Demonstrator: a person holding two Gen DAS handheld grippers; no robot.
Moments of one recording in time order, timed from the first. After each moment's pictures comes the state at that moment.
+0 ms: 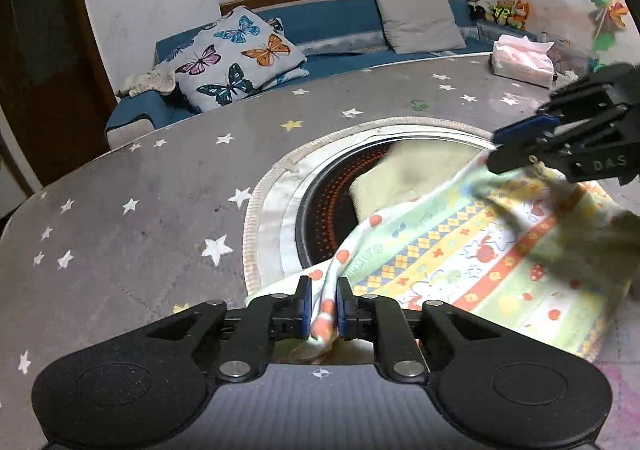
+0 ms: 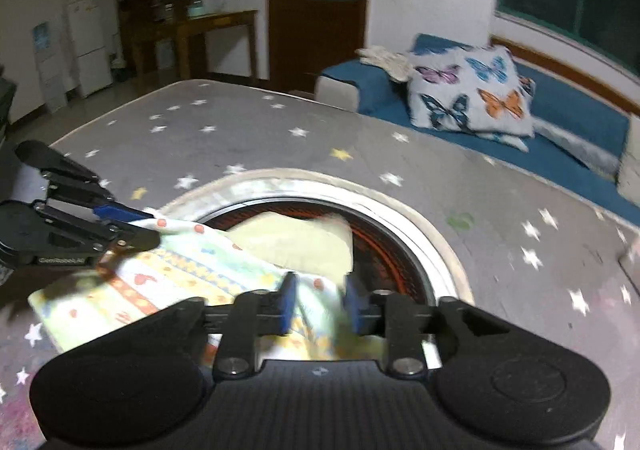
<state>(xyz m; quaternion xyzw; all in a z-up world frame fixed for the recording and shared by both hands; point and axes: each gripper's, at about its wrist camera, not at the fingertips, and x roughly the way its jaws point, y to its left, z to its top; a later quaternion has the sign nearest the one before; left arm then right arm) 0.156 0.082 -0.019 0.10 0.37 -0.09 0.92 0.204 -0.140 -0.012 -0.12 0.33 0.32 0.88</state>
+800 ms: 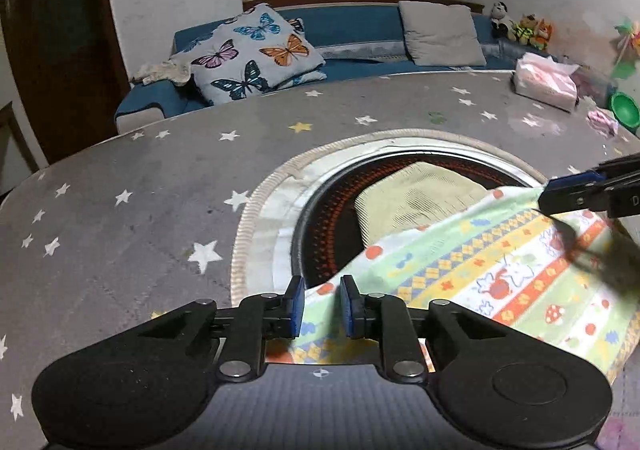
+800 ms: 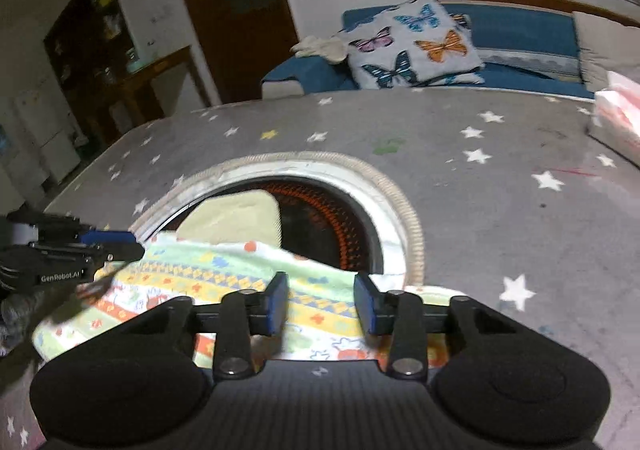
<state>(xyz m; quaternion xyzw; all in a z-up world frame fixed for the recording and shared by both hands) 0.173 0.075 -0.023 0.06 0.37 -0.06 0.92 0.214 -0.205 -0.037 0.02 0.37 0.27 0.89</state>
